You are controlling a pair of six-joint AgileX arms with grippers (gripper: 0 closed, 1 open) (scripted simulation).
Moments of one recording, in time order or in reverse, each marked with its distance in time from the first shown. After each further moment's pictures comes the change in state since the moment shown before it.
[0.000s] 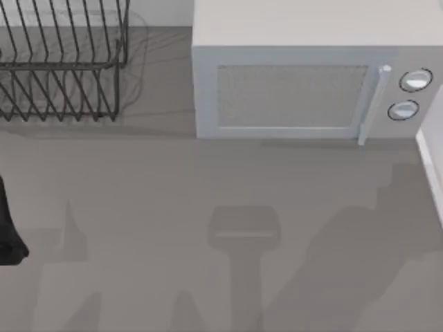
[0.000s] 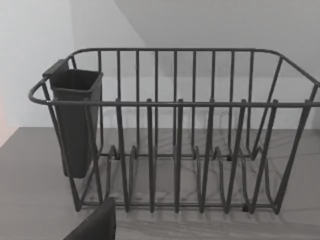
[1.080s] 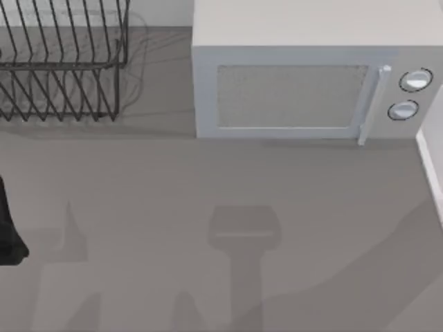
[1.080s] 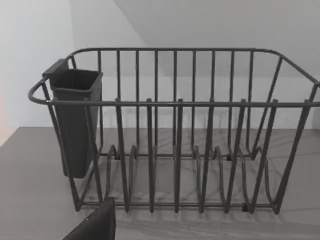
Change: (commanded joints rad) left arm 0.000 0.000 0.000 0.000 0.000 0.000; right arm -0.003 0.333 -0.178 0.515 0.002 0.005
